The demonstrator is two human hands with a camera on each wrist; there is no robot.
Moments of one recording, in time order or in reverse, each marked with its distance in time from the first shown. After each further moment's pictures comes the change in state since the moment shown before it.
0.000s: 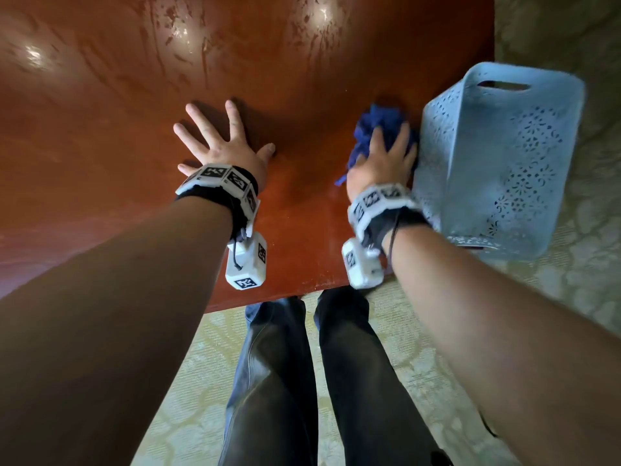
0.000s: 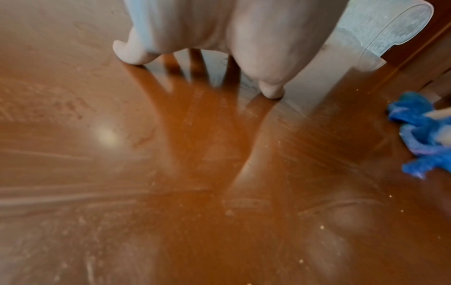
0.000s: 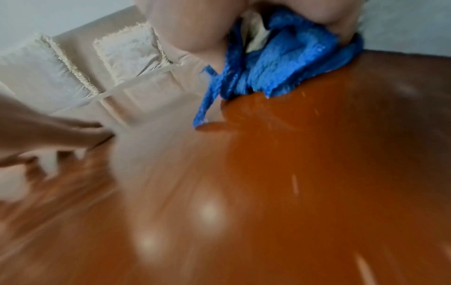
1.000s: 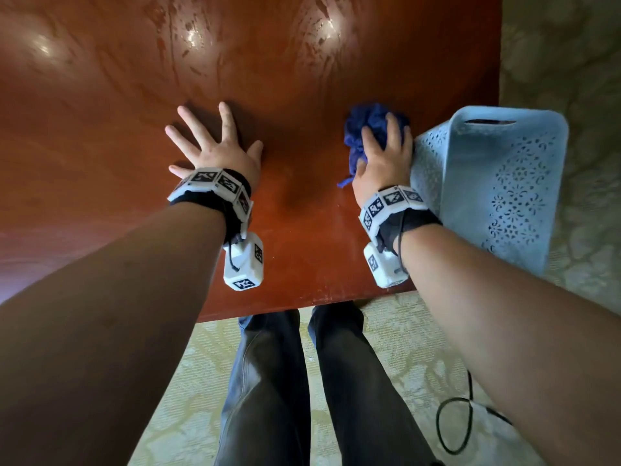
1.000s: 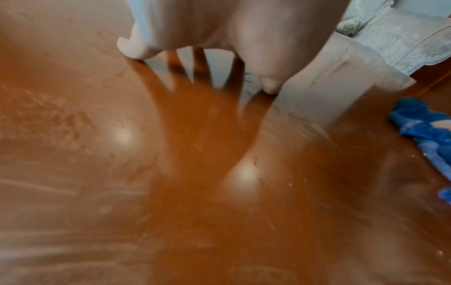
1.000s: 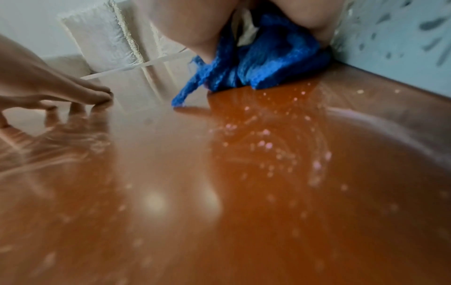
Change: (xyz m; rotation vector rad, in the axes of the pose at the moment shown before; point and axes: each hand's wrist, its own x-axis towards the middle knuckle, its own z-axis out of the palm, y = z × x) left_hand 0.019 -0.010 -0.010 -0.085 0.033 -0.049; right_hand 0.033 0.002 0.001 -0.081 0.047 -0.340
